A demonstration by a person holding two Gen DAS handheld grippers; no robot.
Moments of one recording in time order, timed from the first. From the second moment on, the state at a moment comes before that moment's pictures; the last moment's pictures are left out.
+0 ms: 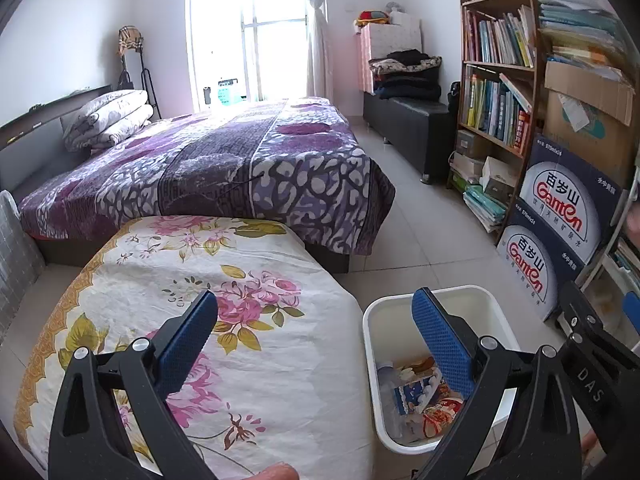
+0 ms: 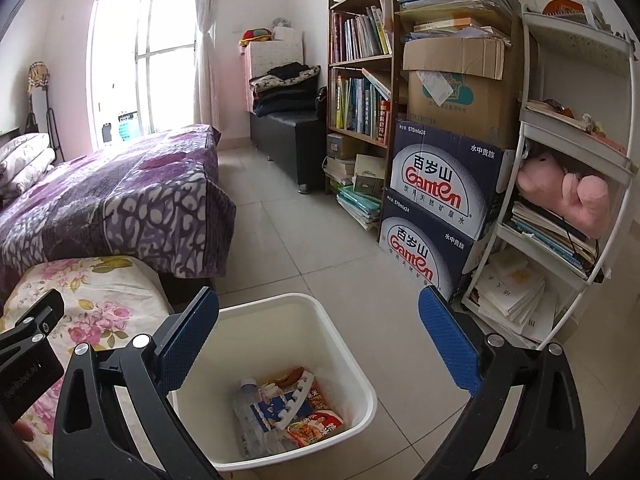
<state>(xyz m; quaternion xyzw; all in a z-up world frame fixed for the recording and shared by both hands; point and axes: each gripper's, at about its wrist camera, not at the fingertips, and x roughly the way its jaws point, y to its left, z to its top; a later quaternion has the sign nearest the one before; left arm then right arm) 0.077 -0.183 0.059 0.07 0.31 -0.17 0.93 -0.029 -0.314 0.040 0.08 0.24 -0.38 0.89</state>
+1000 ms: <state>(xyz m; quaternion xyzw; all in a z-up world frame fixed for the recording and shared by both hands) 0.081 -0.180 0.048 0.08 0.32 -0.16 0.93 -0.030 -0.311 0.037 0.09 0.24 -0.37 0.89</state>
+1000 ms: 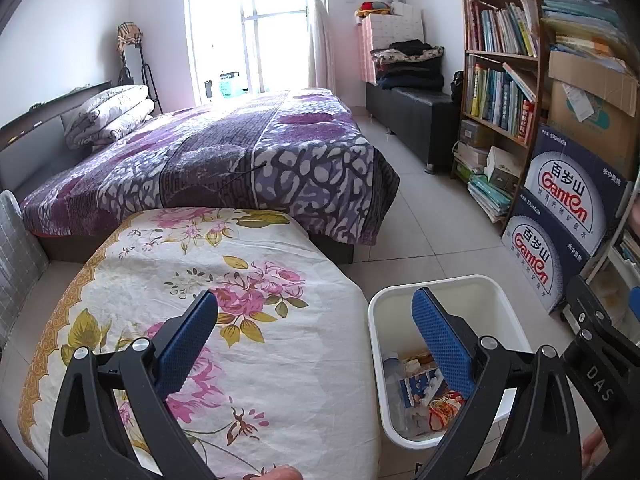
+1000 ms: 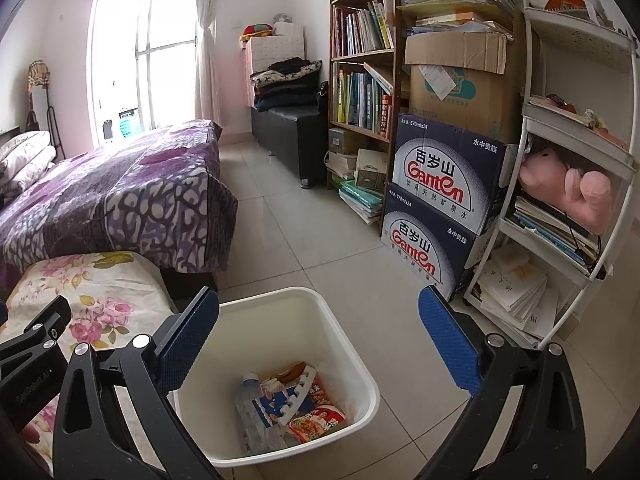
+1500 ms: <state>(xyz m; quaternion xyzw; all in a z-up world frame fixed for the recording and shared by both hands) 0.081 -0.181 0.048 0.08 0.32 -0.16 0.93 -0.030 -0.302 0.030 0.09 0.25 -0.37 0.89</state>
